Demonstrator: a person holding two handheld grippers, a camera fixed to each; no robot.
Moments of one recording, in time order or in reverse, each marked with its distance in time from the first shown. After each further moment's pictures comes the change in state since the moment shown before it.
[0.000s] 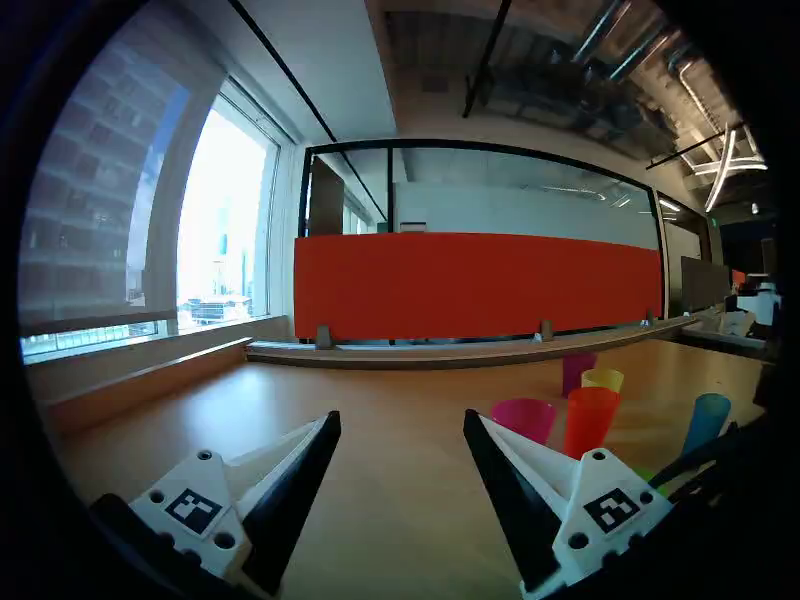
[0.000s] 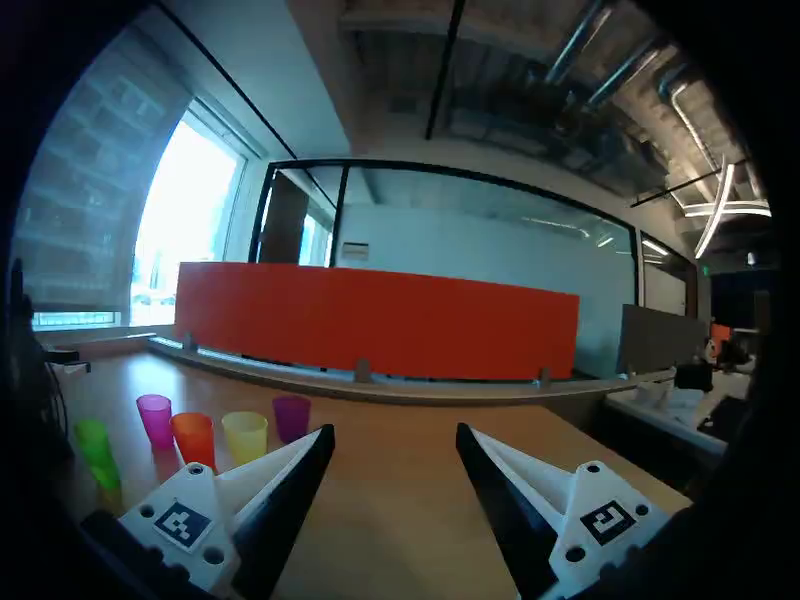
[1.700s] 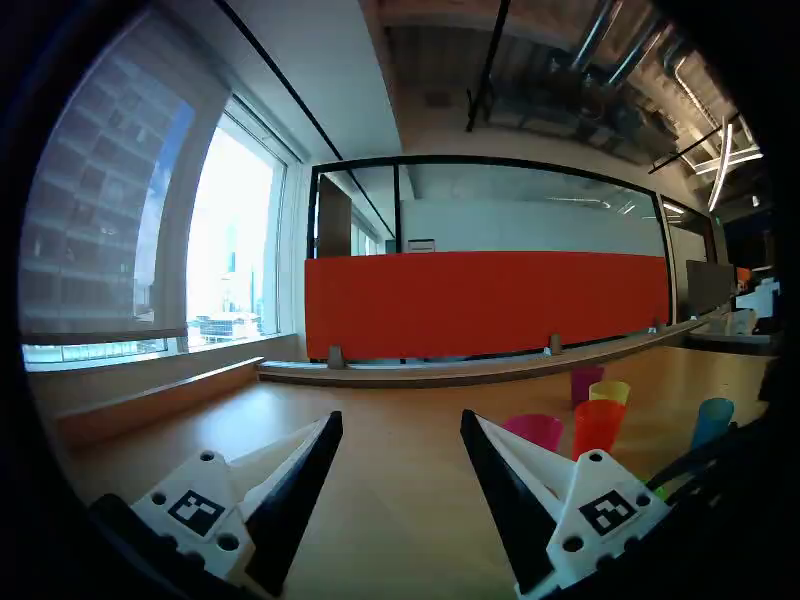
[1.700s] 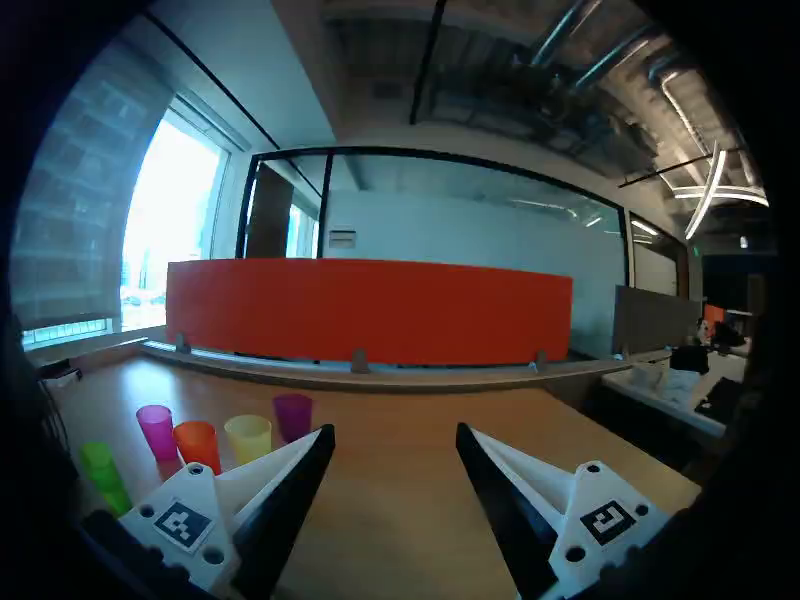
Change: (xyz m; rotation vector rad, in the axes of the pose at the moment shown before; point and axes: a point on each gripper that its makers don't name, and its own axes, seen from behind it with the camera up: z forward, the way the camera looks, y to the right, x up) left arm 0.018 -0.010 -0.011 0.036 0.060 0.020; right arm 0.003 -0.010 0.005 -0.044 -0.058 0.043
